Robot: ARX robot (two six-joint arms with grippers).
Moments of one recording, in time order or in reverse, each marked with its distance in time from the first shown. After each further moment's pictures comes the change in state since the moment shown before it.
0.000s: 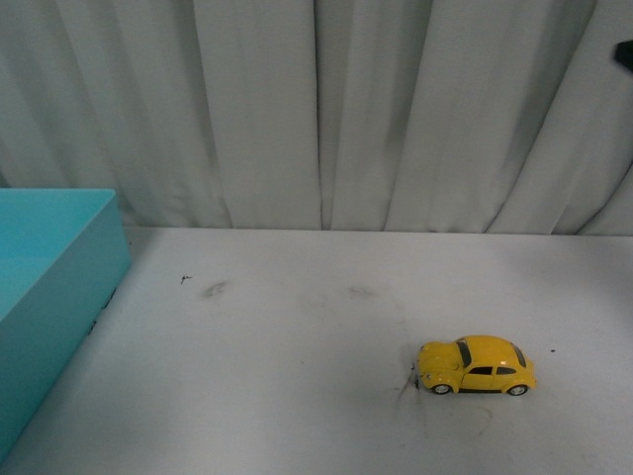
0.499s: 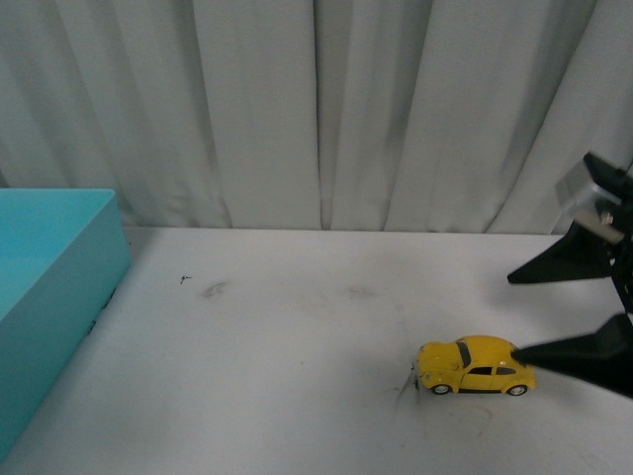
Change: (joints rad) left arm 0.000 0.000 0.000 0.000 0.000 0.000; right arm 0.027 0.432 0.405 -1.132 -0.334 -1.154
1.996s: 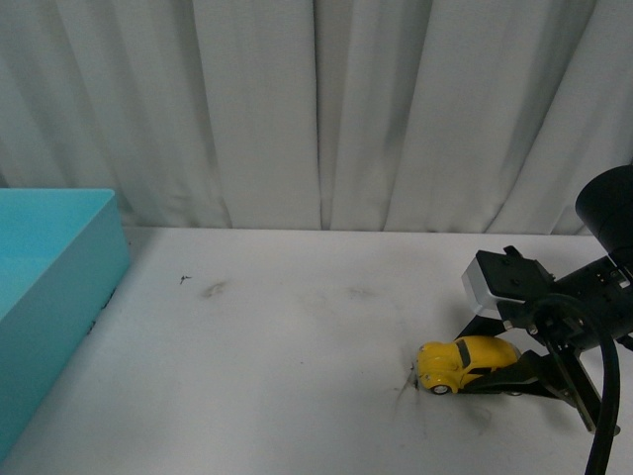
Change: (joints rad) left arm 0.000 0.000 0.000 0.000 0.000 0.000; right arm 0.101 0.285 0.257 -0.162 0.148 -0.374
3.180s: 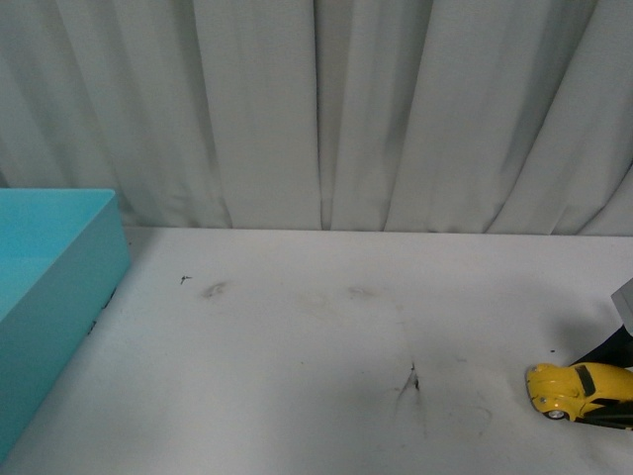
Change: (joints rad) left arm 0.000 0.000 0.000 0.000 0.000 0.000; right arm -0.285 -0.042 -0.134 -0.061 -0.037 -0.159
